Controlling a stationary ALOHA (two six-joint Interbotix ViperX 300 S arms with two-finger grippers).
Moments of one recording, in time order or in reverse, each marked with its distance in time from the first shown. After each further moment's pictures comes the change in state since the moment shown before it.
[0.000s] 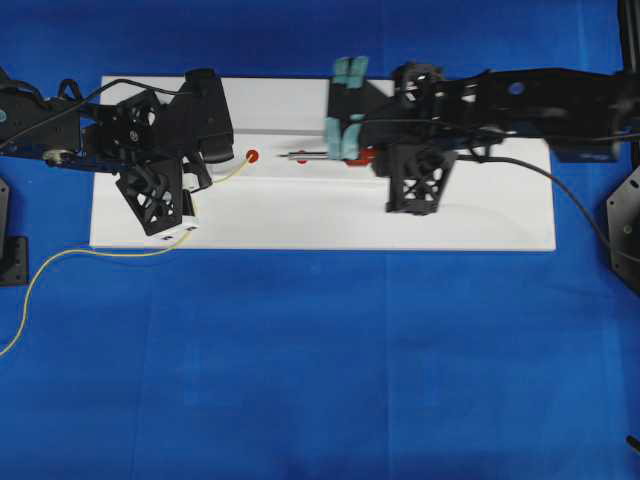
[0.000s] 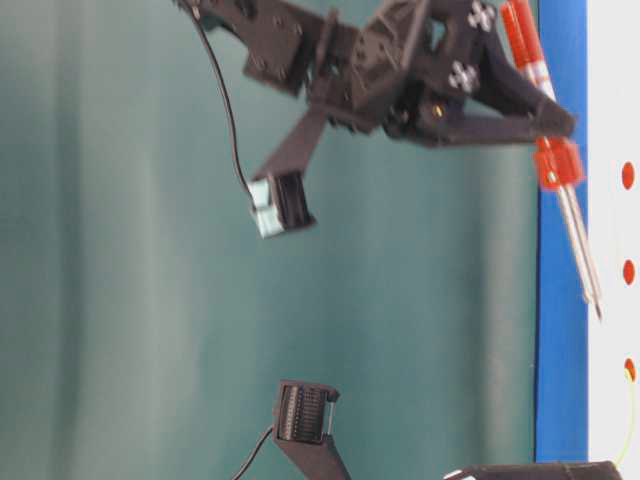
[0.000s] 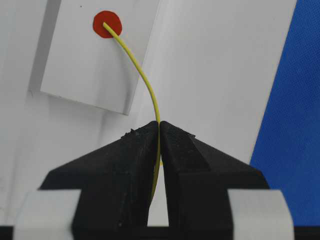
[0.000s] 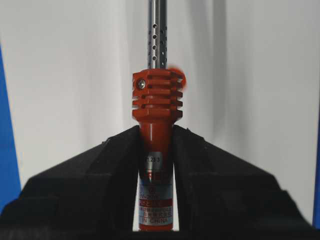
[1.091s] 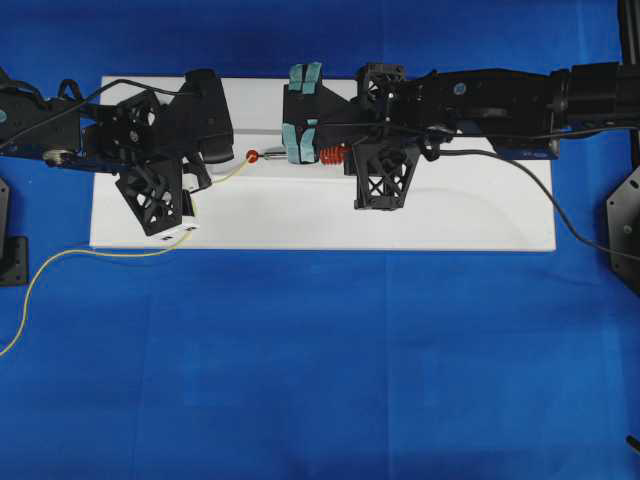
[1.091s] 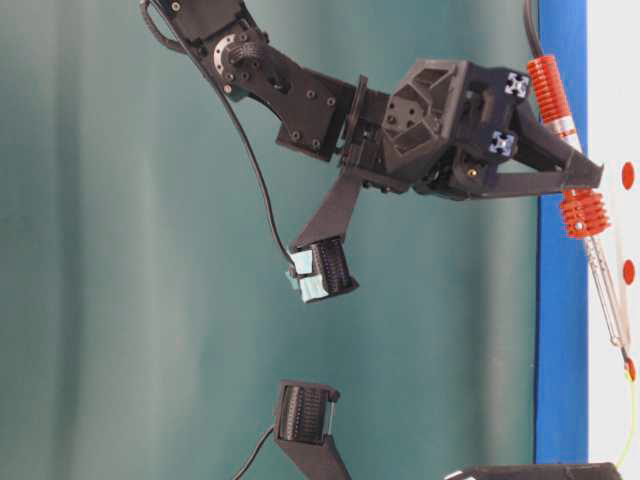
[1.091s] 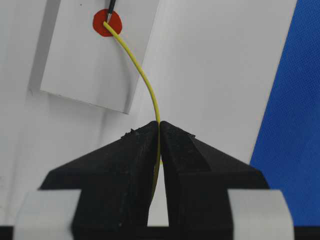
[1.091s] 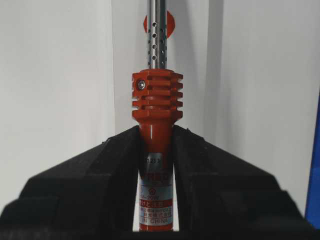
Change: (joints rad) left arm 0.000 0.000 0.000 0.000 0.005 0.000; right arm -0.008 0.118 -0.109 -0.035 0.041 -0.011
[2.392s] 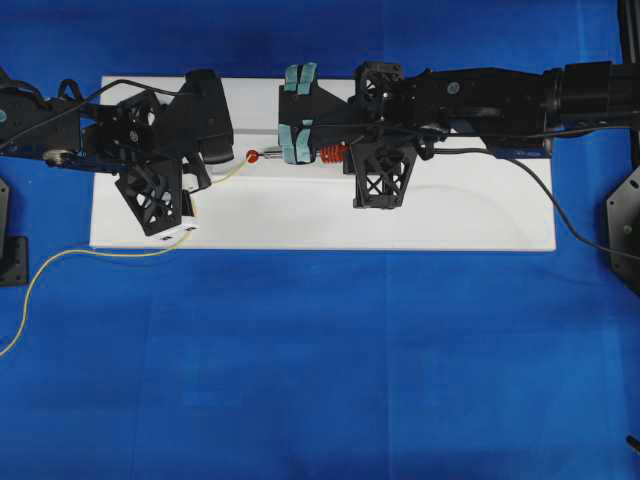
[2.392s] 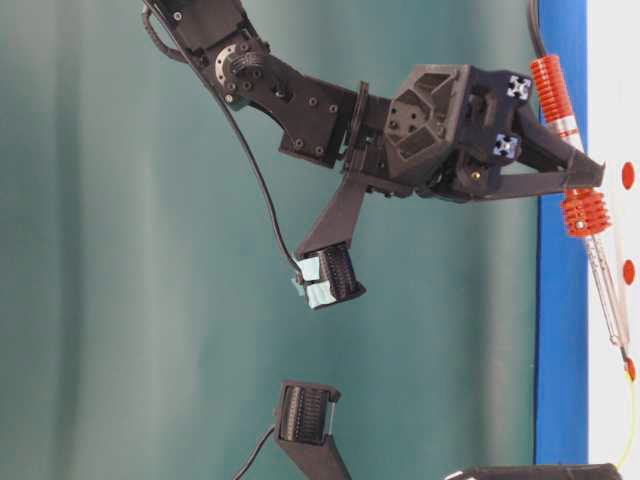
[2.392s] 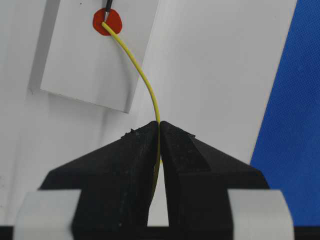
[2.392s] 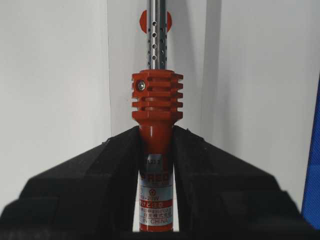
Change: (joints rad) left arm 0.002 0.002 0.000 0.000 0.003 0.003; right arm 0.000 0.012 -0.017 -0.009 0.029 0.002
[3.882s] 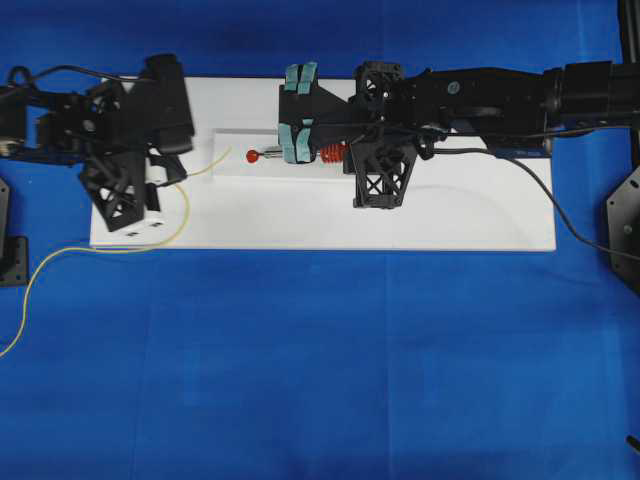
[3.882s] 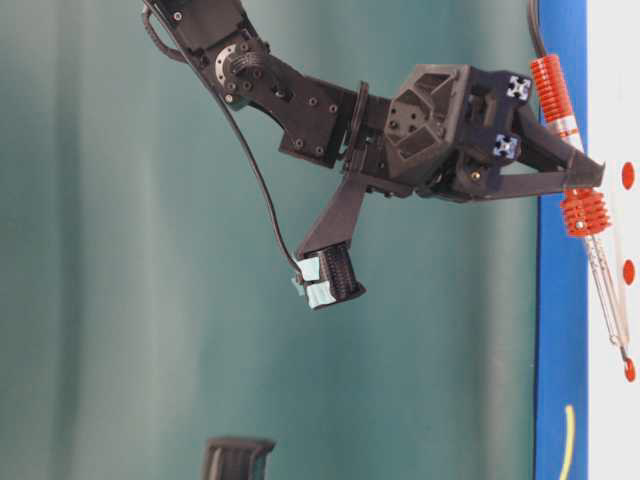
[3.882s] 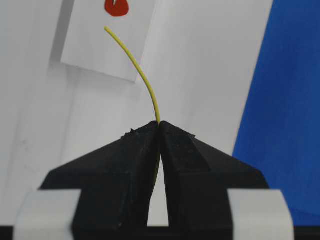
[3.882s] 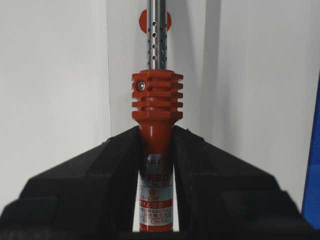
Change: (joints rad) left arm -0.002 -0.207 0.052 0.000 0.095 0.009; right arm -0.002 0.000 0.000 0.000 0.000 0.003
